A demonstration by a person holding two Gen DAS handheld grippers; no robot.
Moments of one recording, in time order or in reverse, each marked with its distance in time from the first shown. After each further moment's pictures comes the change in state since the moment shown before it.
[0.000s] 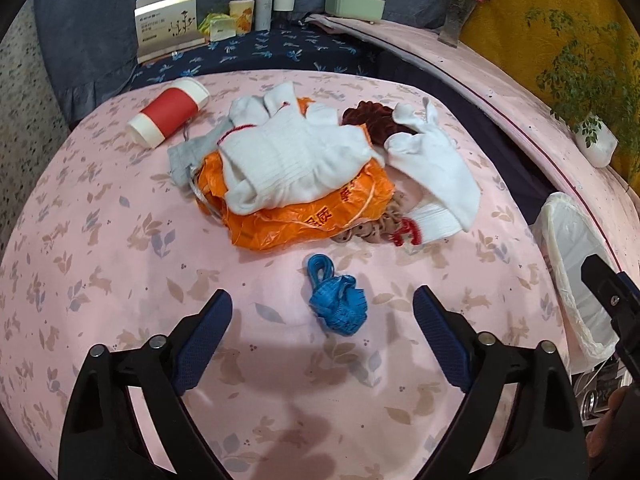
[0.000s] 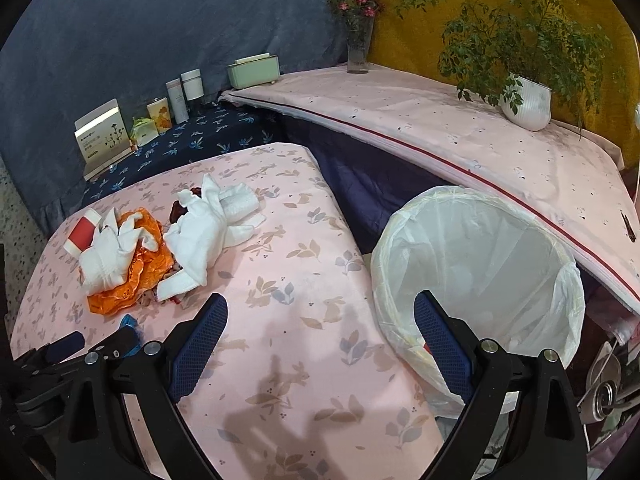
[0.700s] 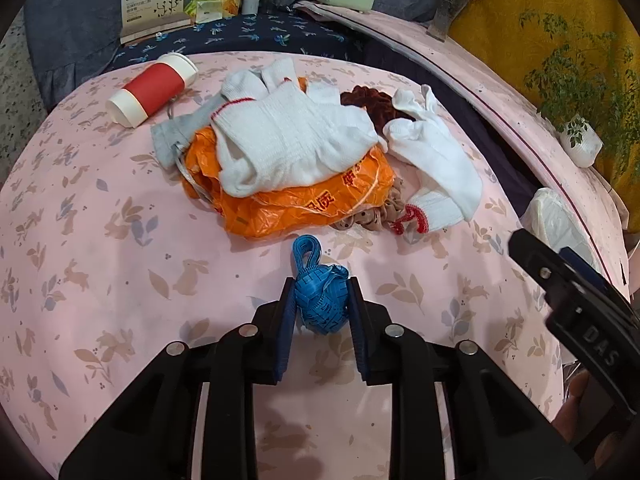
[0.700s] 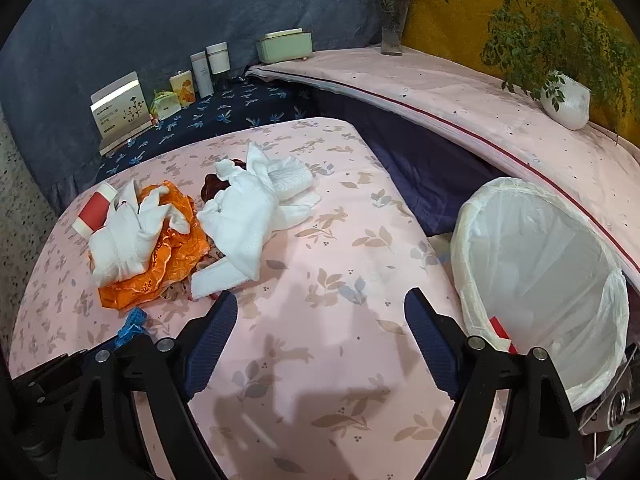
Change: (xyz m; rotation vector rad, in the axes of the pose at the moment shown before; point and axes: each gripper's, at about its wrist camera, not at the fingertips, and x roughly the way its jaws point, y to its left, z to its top) left arm 0.007 0.013 -0.003 -0.013 0.033 -0.096; right arm 0.038 0.050 0.002 -0.051 0.071 0.066
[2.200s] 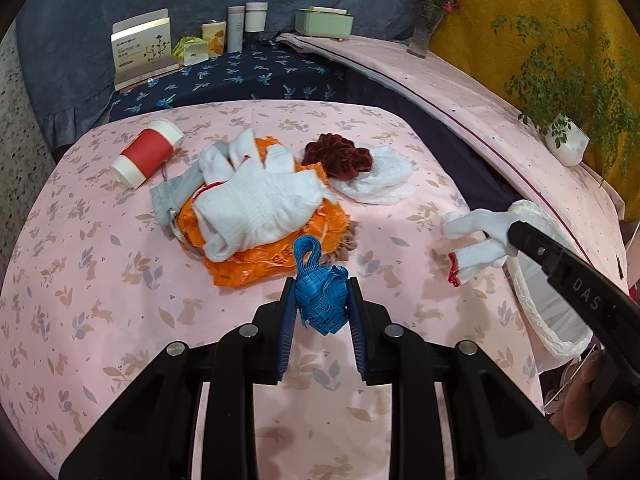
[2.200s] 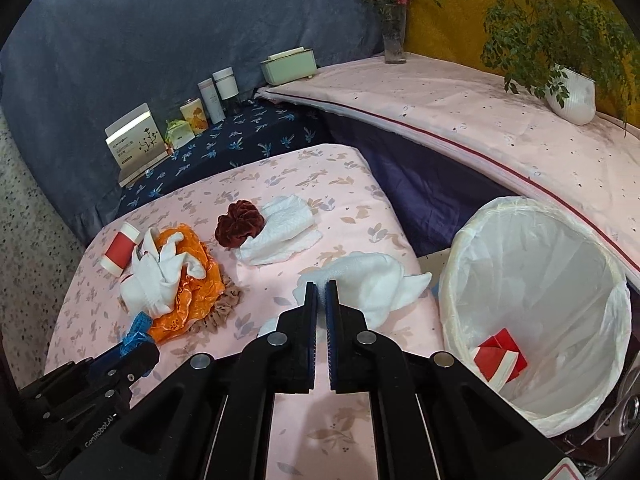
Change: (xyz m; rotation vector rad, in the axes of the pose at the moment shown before) left arm -0.039 -0.043 0.017 0.086 -0.082 0.022; right arm -0.026 -0.037 0.029 0.072 -0.042 0.098
